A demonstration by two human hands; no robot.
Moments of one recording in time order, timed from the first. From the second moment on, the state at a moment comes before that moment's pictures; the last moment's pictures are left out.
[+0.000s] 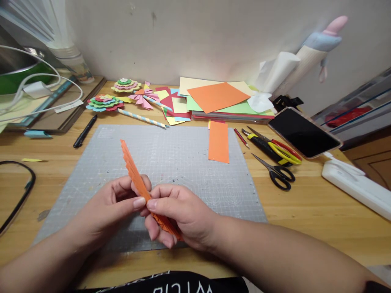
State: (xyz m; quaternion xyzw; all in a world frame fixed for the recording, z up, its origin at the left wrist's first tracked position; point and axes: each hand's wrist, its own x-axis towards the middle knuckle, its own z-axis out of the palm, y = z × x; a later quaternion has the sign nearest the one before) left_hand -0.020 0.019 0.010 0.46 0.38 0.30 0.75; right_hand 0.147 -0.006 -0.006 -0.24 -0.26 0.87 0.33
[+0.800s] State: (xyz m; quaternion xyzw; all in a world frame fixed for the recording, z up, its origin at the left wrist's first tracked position) left_hand -0.032 0.016 0.017 0.86 0.41 0.31 0.02; right_hand 0.165 0.003 0.008 -0.48 -0.84 0.16 0.20
